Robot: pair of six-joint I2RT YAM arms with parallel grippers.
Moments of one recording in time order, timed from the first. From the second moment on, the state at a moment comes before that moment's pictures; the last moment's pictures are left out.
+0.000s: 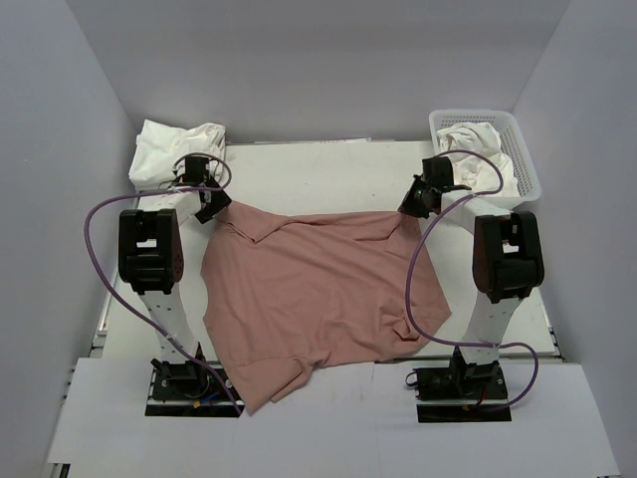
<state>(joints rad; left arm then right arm) 0.01 1.99 1.35 -0.29 -0.14 -0.63 0.16 1.90 1.25 -0.21 -0.09 0.57</state>
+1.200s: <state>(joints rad) 0.00 1.63 1.47 -0.28 -0.02 -0.51 0.16 1.57 1.28 -0.28 0.03 0.47</state>
